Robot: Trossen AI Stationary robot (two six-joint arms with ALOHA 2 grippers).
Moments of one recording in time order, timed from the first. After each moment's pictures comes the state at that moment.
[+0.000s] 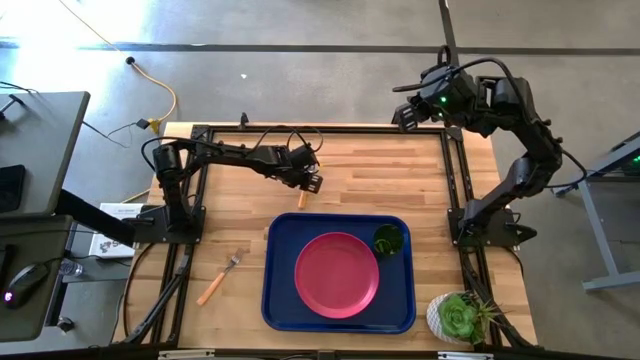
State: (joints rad) left arm 0.36 1.86 1.12 -0.41 -0.03 -0.79; right arm -0.26 1.55 2.29 -1.57 0.63 0.53
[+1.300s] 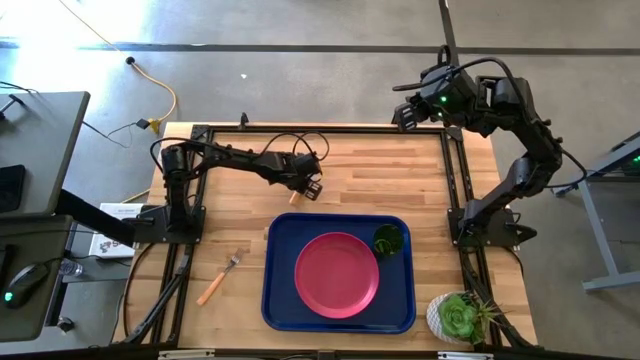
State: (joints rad) left arm 0.33 1.95 1.13 -0.46 -0.21 -0.64; right arm -0.25 1.55 2.29 -1.56 0.62 0.54
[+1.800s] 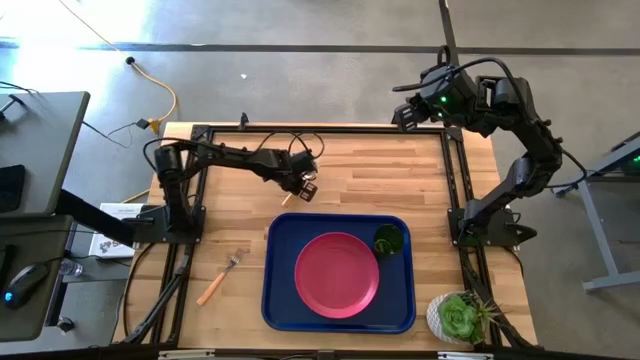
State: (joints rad) left arm 0.33 1.86 1.11 -0.51 -0.08 -0.64; right arm -0.26 1.55 2.29 -1.57 0.61 0.54
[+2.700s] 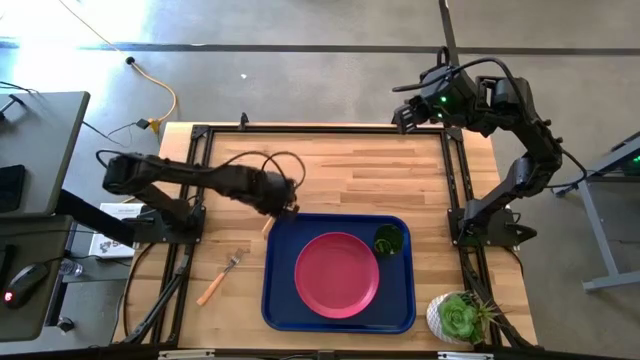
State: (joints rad) left arm 0.02 1.49 1.09 -0.89 -0.11 -1.09; right arm -0.25 1.55 2.29 -1.57 0.58 0.57
